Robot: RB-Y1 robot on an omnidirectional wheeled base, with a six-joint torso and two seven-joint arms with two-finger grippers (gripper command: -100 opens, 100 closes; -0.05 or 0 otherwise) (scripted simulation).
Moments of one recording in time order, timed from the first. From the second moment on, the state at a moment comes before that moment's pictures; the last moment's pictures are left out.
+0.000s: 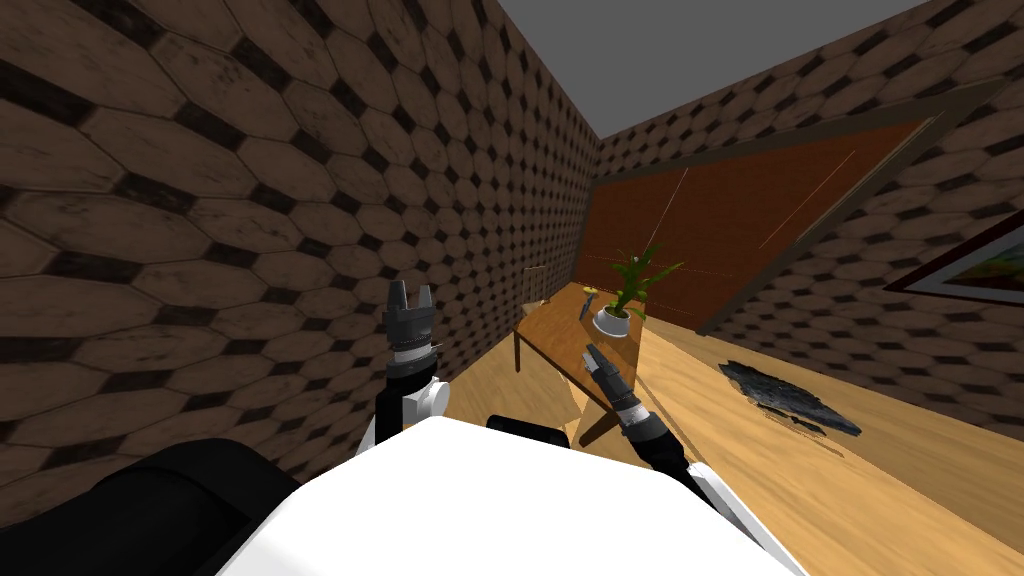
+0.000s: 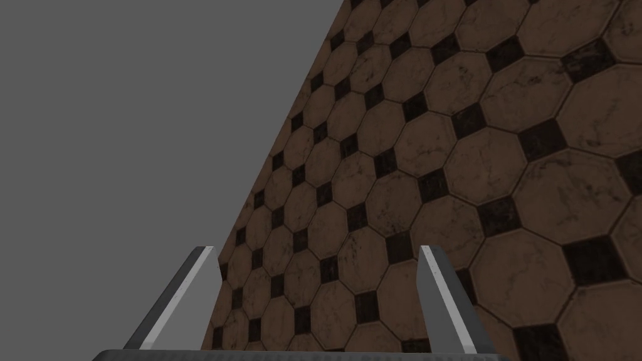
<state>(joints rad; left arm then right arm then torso) 0.52 -0.03 0.02 -2.39 0.07 -0.63 -0.14 0.53 -0.47 0.19 -1.94 0.24 -0.50 -0.28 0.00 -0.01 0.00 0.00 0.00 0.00</state>
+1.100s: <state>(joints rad) 0.52 -0.03 0.02 -2.39 0.07 -0.63 -0.14 0.63 -0.54 0.28 -1.86 0.18 -0.48 -0.34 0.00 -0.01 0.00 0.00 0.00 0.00</state>
